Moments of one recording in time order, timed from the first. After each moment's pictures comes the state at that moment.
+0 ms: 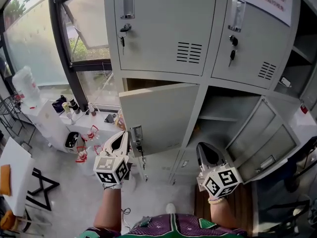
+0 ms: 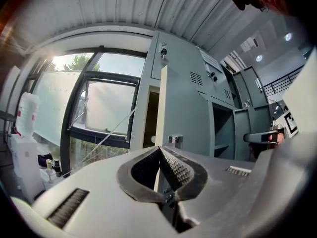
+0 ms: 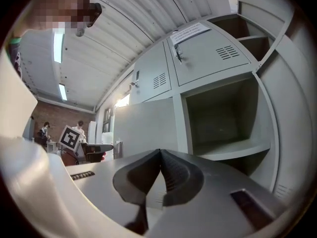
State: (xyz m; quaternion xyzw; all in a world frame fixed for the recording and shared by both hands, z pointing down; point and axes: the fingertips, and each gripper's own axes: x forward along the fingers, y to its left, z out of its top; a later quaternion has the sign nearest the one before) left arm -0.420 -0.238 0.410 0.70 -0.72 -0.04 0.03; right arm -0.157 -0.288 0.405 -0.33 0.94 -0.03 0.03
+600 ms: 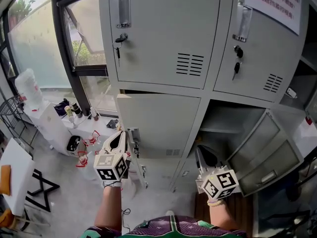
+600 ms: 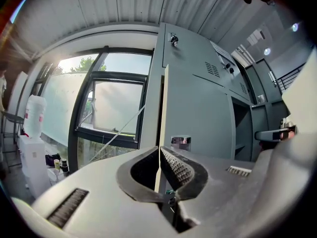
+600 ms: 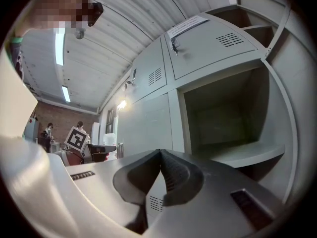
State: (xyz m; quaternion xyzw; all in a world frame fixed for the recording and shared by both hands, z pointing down) left arm -0.452 -0.285 0.408 0.66 -0.75 -0.03 0.04; right arm -0.173 -0.334 0.398 -0.31 0.95 -0.03 0.03
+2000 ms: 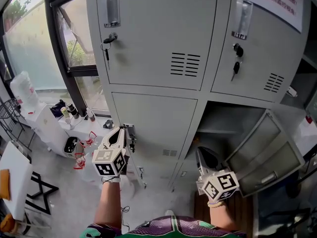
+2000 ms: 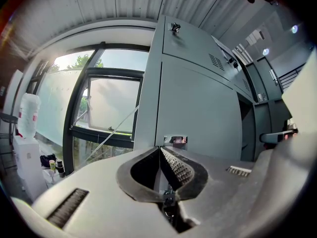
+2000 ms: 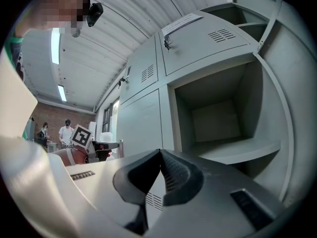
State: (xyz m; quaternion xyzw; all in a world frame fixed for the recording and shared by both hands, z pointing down) left arm -0.457 -0.327 0.409 0.67 -0.74 -0.02 0.04; right arm -0.162 -0.354 0.412 -0.33 0.94 -0.04 0.03
